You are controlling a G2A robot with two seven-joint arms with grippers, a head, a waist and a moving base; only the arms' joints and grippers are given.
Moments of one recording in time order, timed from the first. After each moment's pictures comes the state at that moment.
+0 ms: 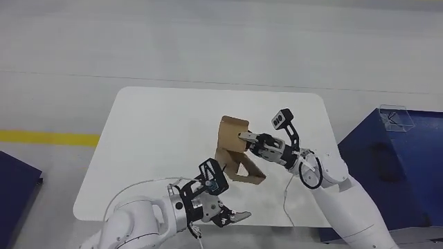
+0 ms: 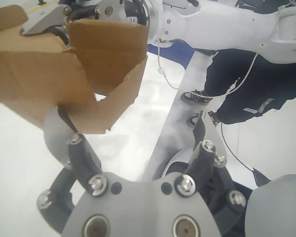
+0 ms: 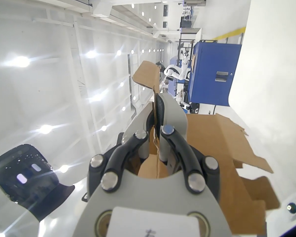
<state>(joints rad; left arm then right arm) 1.27 -1.08 -0.99 -2.12 0.91 -0.41 -0.62 -1.09 -1.05 1.14 -1.53 0.76 -0.09 0.87</state>
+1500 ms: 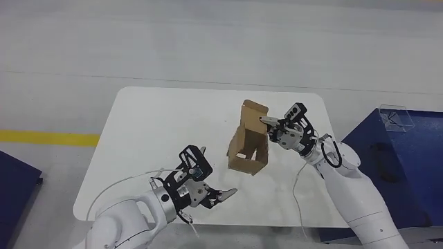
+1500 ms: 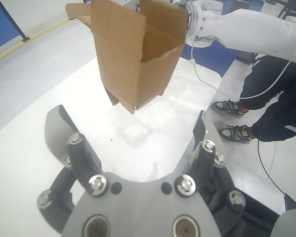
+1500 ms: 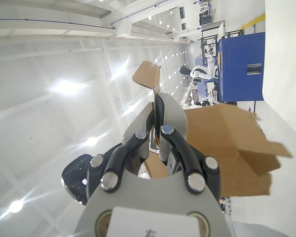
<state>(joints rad) 1.34 -1.07 -1.10 -2.20 1.04 -0.30 -0.59 -1.03 -1.06 1.23 -1.35 0.98 0.04 0.97</state>
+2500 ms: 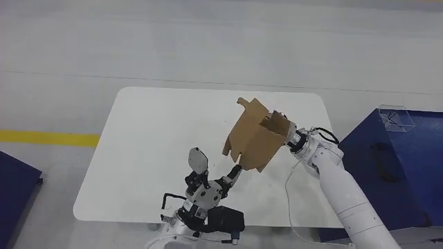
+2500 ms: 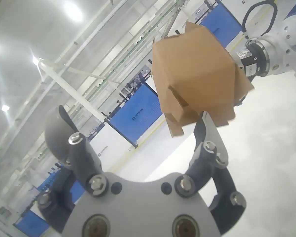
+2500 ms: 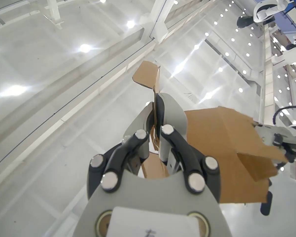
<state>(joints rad) 1.40 -1.16 -0.78 -2.05 2.39 0.41 -0.09 -0.95 -1.13 1.15 -1.20 1.53 0.56 0.89</state>
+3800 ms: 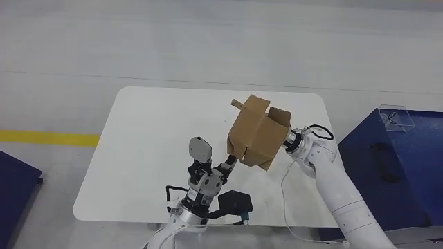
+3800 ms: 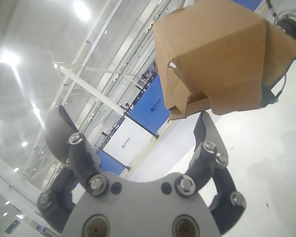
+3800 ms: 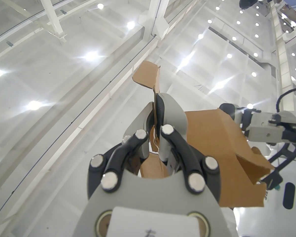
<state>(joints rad) 1.39 -1.25 -0.82 -2.03 2.55 0.36 -0.18 -0.94 -1.17 1.15 -1.18 1.58 0.66 0.86</state>
